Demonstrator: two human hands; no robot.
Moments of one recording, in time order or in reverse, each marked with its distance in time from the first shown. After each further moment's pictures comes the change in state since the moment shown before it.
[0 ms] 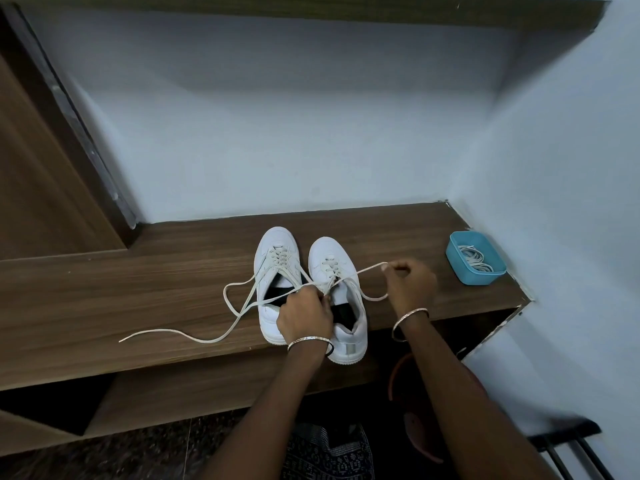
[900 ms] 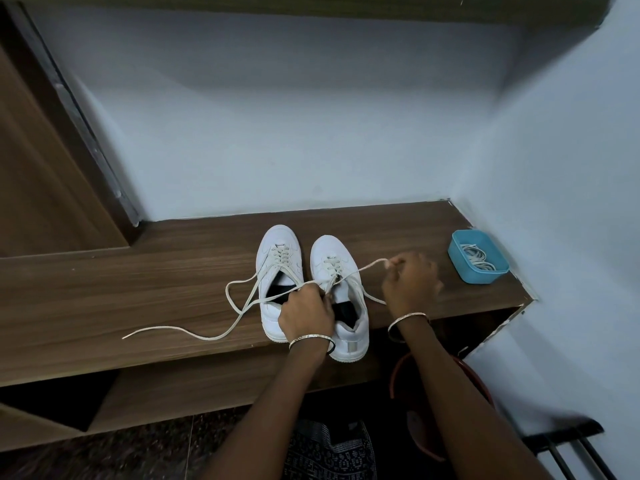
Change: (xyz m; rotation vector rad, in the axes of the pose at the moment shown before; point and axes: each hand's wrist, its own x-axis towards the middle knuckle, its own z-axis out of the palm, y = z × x) left_hand -0.001 -0.002 0.001 -0.015 0.009 0.005; right_hand -0.012 -0.012 -0.004 -0.320 0.030 -0.154
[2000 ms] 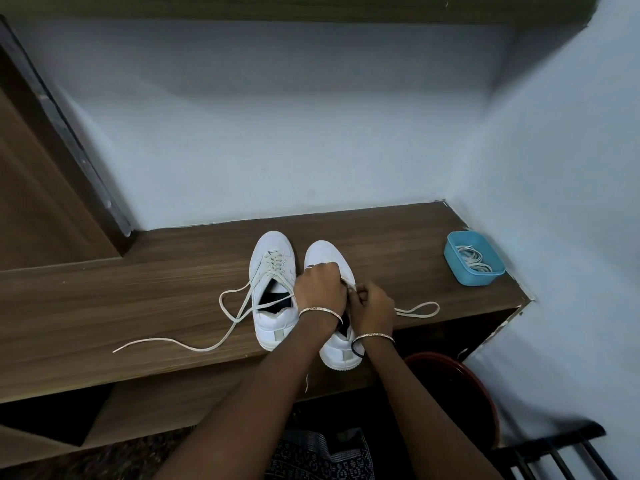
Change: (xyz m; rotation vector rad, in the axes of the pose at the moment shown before) left_hand 0.038 0.044 0.003 0.203 -0.003 0.331; right_hand -0.038 0.002 0.048 0.307 -0.220 0.080
